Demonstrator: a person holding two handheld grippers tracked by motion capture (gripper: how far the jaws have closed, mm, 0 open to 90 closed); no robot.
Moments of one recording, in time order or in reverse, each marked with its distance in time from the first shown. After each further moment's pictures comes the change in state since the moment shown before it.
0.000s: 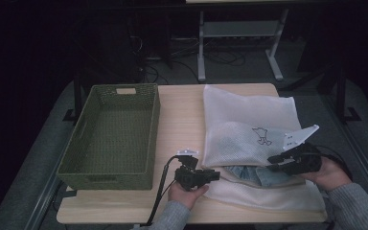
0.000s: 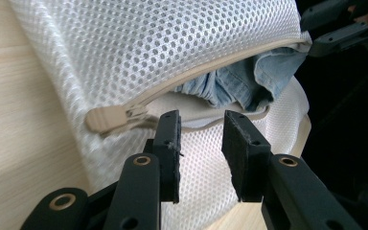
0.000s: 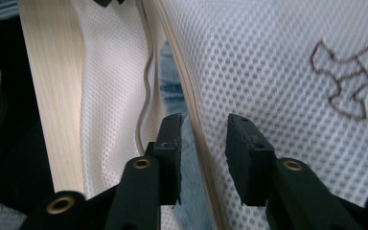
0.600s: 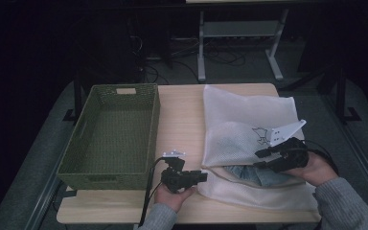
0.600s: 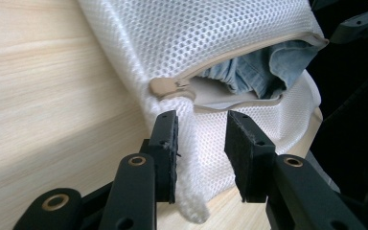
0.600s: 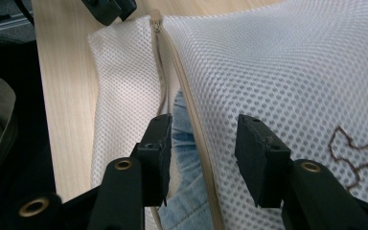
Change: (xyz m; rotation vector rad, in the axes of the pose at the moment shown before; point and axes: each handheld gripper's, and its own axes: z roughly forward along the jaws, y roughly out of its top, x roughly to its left) left arm 0.012 -0.007 -0.032 -0.001 0.054 -0.013; right arm 0.009 0.035 0.010 -0.040 0.020 -0.042
